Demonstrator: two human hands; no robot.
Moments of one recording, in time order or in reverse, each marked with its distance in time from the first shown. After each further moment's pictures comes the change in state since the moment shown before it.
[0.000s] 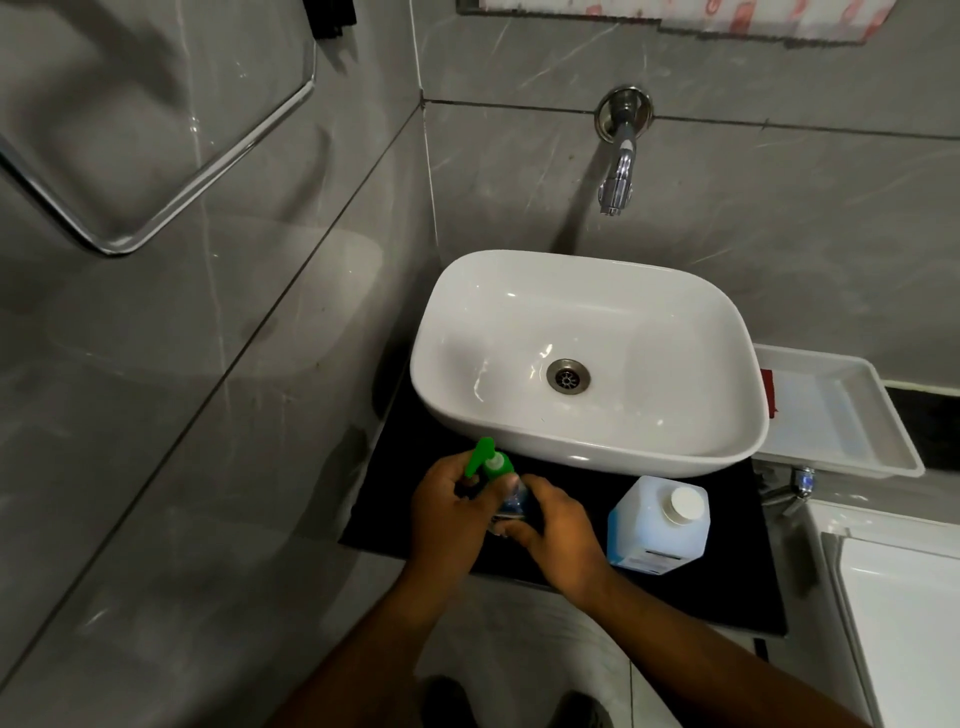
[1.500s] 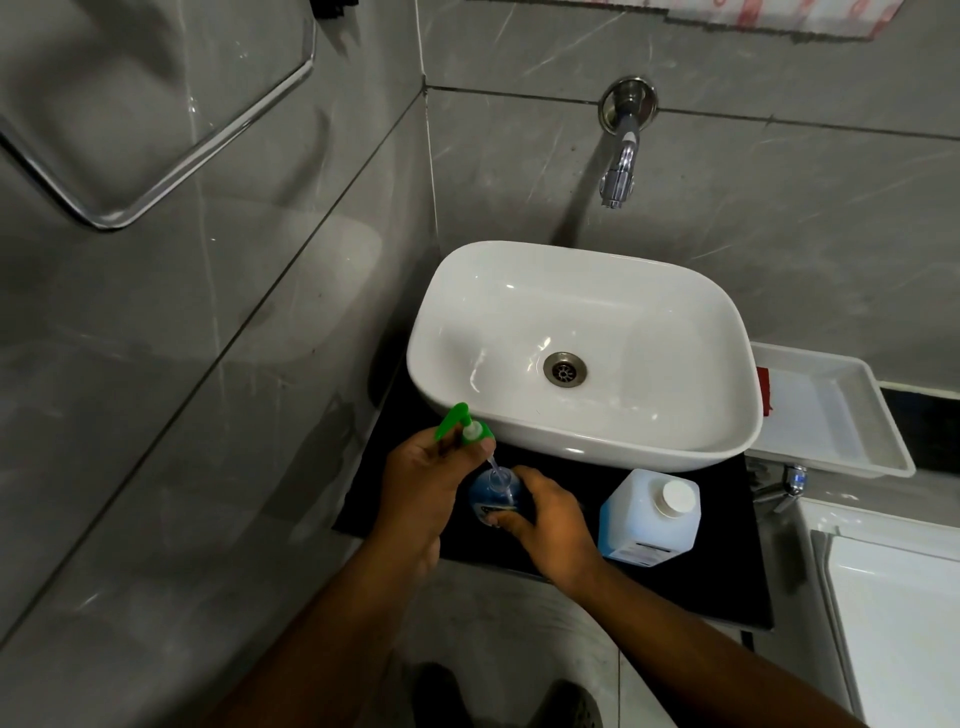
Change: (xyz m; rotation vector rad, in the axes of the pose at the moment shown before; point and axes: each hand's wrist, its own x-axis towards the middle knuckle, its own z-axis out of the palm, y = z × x) left_hand 0.001 0.042 -0.011 -0.295 -0.042 -0.211; right_hand 0.000 0.000 -0.002 -0.009 -0.033 0.029
